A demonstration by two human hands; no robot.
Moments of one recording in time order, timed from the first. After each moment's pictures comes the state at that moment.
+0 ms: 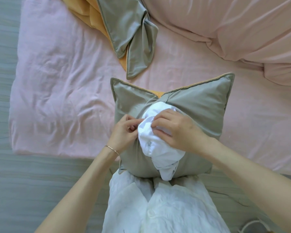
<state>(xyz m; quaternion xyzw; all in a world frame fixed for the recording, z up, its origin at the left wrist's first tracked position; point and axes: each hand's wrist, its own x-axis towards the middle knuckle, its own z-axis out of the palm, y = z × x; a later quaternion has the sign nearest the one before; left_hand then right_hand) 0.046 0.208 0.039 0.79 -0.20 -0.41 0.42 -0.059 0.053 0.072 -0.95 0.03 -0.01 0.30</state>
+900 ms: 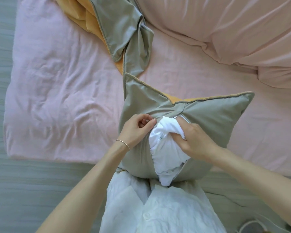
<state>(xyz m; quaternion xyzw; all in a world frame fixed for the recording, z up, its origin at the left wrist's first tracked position) 0.041 0.169 0.035 0.77 -0.16 -0.46 0.40 -0.085 0.041 0.095 -0.89 0.21 0.11 0.39</state>
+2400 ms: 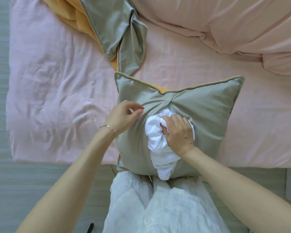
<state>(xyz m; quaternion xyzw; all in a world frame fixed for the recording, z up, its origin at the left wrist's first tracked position) 0.080 0.155 0.043 0.81 -0.27 -0.43 0.30 -0.093 0.060 -0.002 -0.96 0.24 -0.12 0.11</state>
